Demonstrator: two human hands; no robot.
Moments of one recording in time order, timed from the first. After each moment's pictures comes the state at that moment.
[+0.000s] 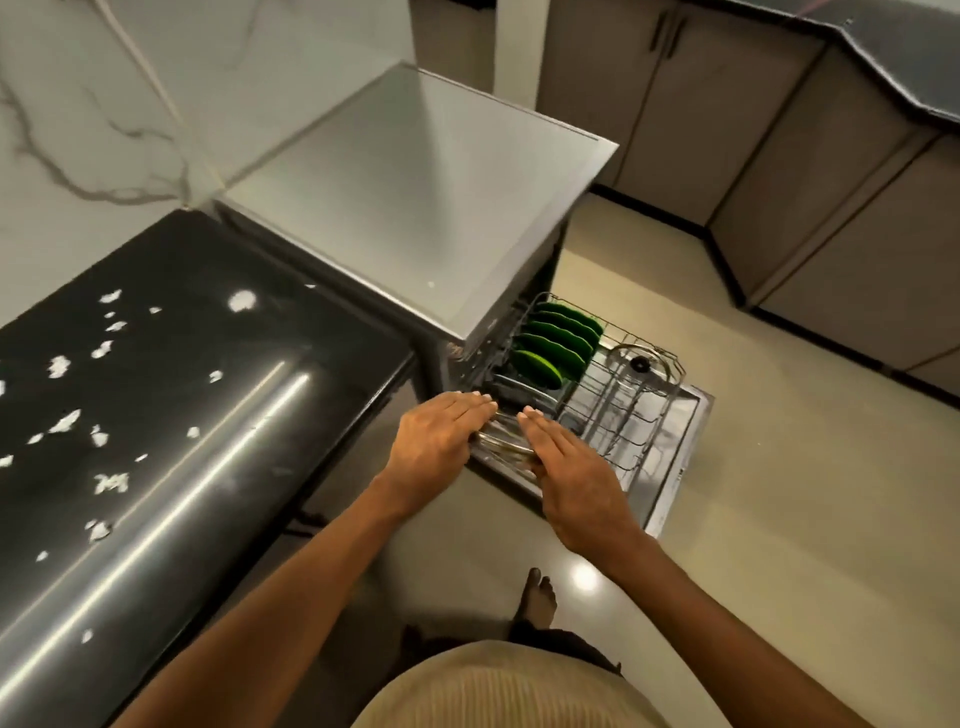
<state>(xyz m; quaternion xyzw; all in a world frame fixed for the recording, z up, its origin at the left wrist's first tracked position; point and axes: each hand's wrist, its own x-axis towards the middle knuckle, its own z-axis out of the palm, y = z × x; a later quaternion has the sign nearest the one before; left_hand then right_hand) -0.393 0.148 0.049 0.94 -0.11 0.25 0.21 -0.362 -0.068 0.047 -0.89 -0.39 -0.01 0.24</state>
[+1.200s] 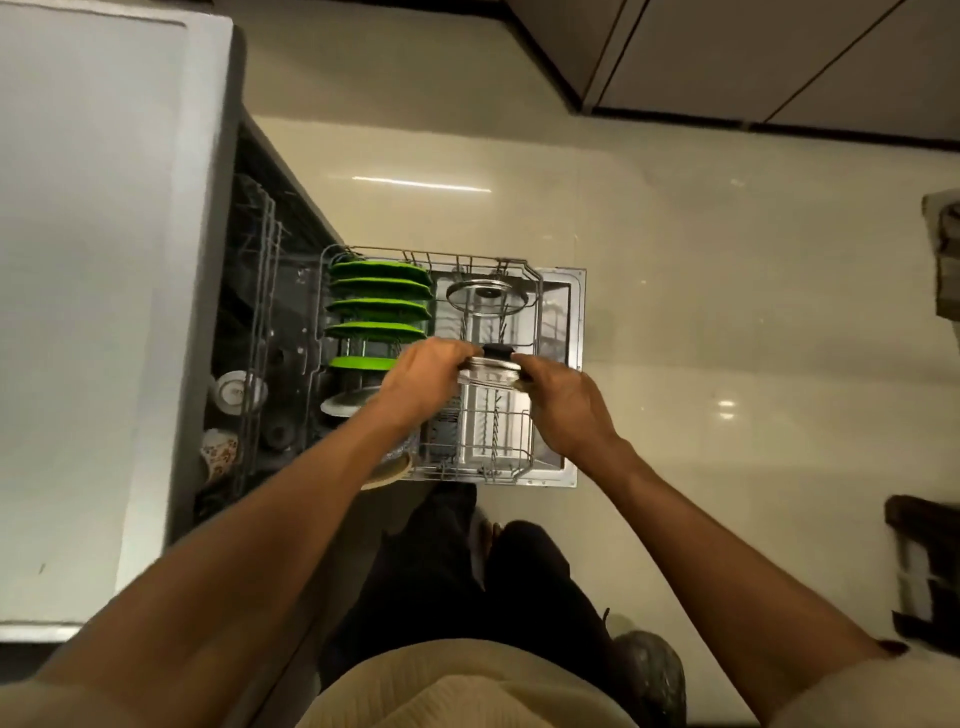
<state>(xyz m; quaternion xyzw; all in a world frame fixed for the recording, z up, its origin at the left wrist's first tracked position) 0.025 -0.031 -0.103 0.93 -0.20 -0.22 0.22 -0.037 -0.227 -0.085 -0.95 -0.03 0.13 0.27</state>
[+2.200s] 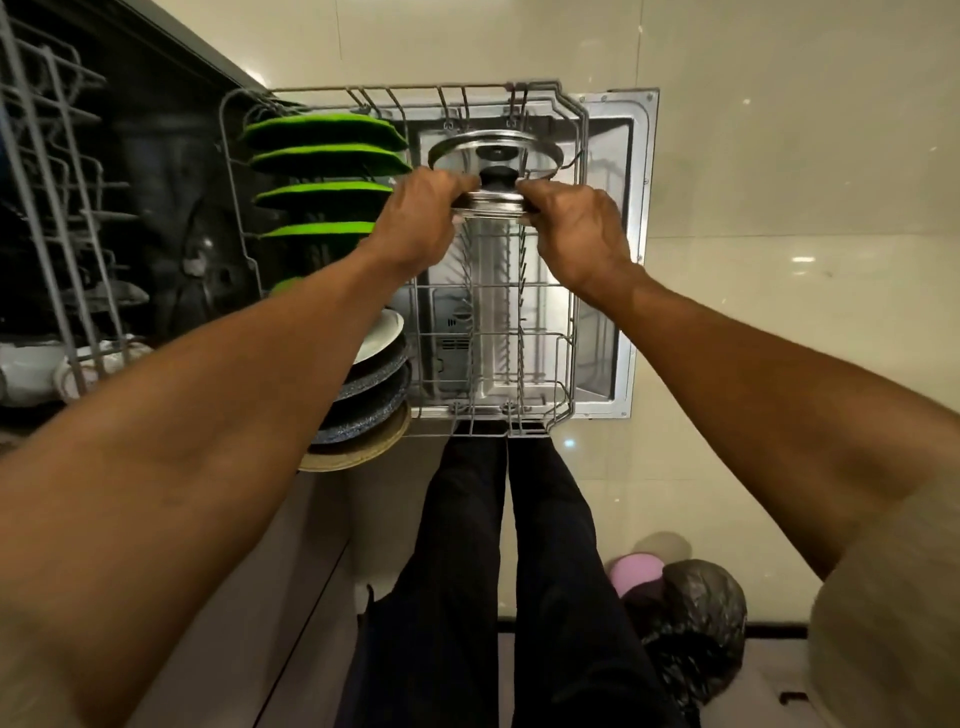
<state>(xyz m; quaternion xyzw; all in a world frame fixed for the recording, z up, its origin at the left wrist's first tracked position) 0.138 -0.065 -0.343 0.93 -0.16 -0.26 0.21 0.082 -0.254 -0.344 -0.96 0.01 0.17 0.23</state>
